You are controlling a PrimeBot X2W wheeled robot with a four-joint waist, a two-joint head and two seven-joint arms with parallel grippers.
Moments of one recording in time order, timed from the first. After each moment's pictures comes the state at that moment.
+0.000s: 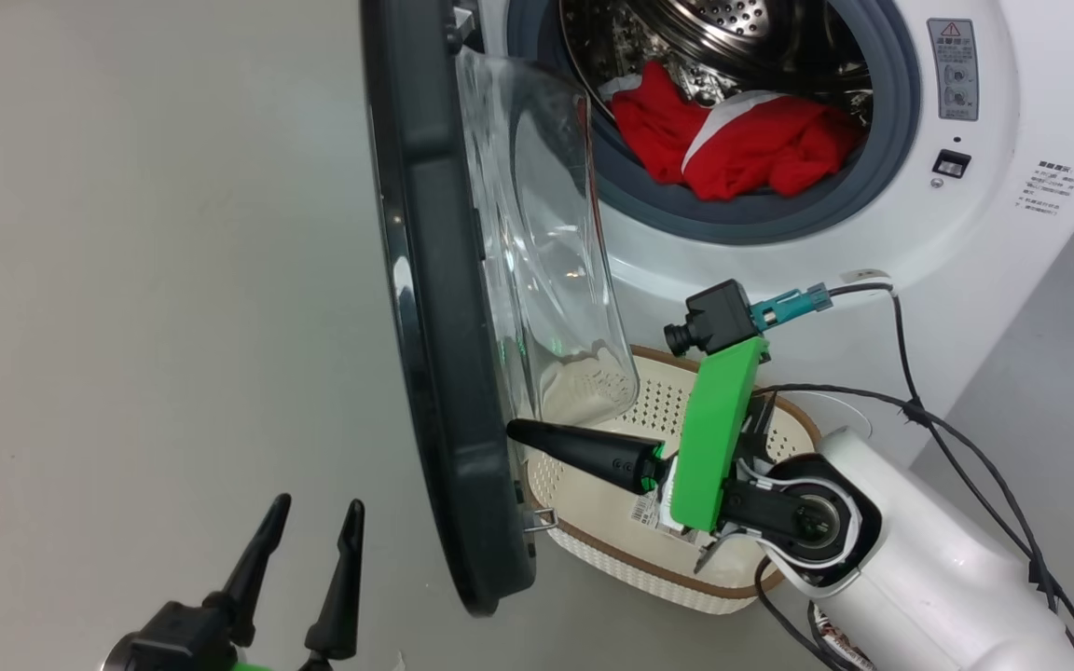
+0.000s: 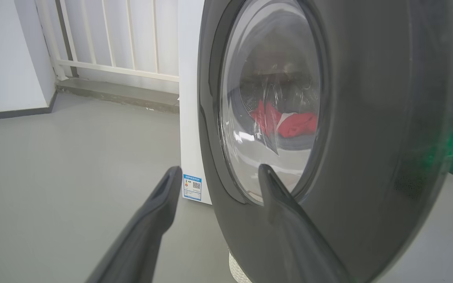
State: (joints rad) left arm -0.04 0.05 -0.08 0.19 -0.24 -0.13 -0.25; right arm -0.59 -0.16 0.63 0.28 1.50 0.12 0.54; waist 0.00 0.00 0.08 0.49
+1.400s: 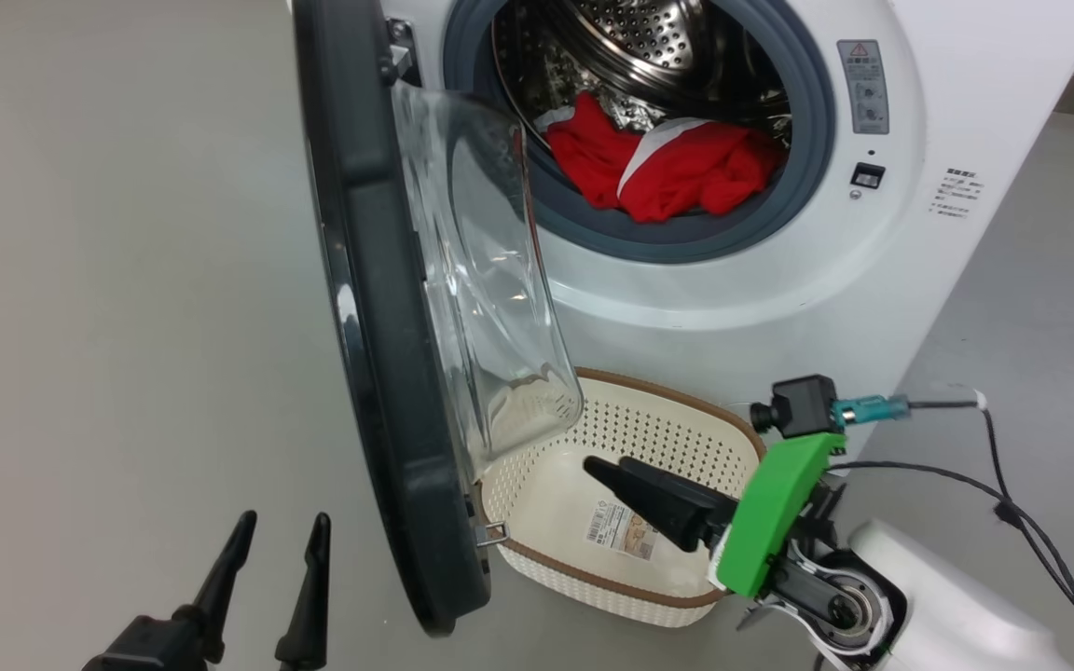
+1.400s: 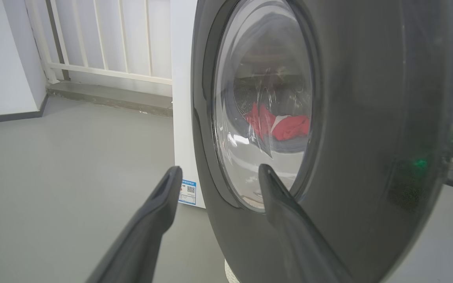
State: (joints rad) left arm -0.02 0.05 -0.03 0.20 -0.24 -0.13 -0.25; right arm -0.49 -0.27 0.76 0.35 1.49 0.12 0.19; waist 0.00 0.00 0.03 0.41
